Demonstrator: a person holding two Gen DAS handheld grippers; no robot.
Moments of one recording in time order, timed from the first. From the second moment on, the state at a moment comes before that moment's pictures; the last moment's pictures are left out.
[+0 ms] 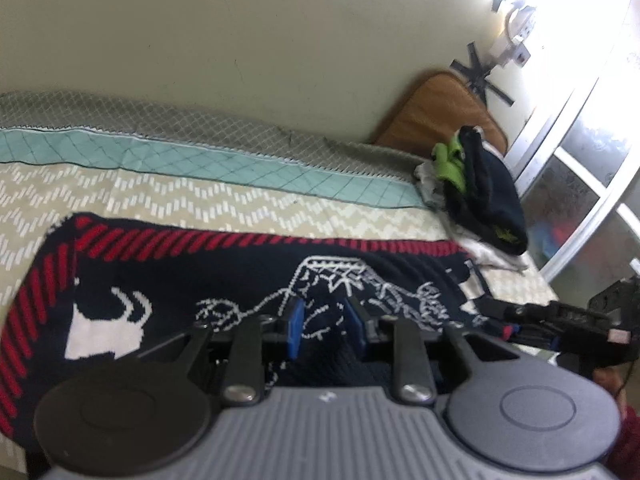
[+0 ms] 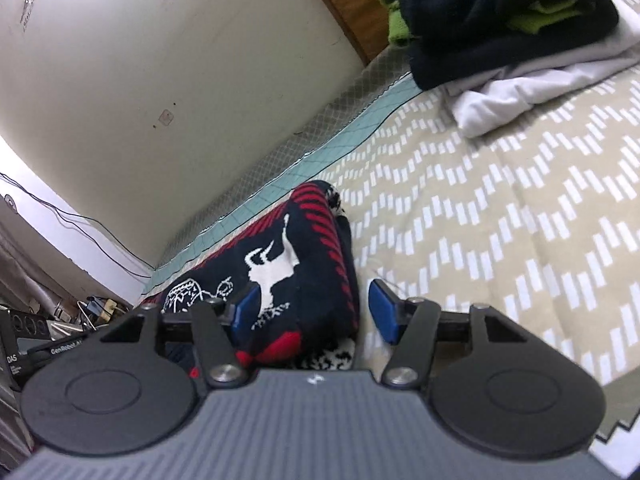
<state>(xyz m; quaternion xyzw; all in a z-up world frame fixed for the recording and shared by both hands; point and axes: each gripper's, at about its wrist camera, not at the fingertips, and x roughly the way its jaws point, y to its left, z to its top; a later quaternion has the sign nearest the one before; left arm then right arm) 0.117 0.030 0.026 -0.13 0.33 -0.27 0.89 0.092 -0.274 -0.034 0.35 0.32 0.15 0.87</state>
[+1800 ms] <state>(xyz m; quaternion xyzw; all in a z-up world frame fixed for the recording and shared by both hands) 0.049 0.219 0.039 -0.28 0.23 -0.14 0.92 0.190 0.001 0.031 0.14 0.39 0.39 0.82</state>
